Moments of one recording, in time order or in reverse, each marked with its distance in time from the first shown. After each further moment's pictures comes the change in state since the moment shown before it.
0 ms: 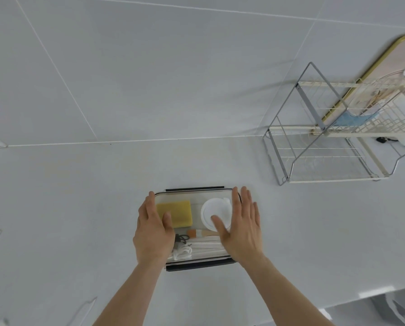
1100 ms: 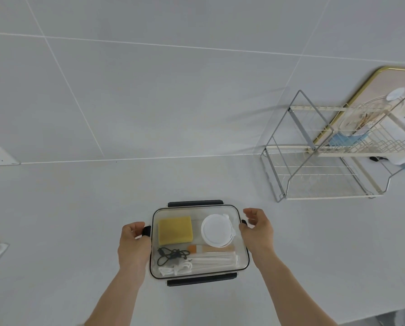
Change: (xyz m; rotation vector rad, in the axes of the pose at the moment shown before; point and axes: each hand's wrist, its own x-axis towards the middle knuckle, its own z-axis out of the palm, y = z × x) left_hand 0.020 -0.025 -0.028 -0.610 0.028 -0.451; right_hand 0.031 0.017 -0.029 0.626 0.058 0.598
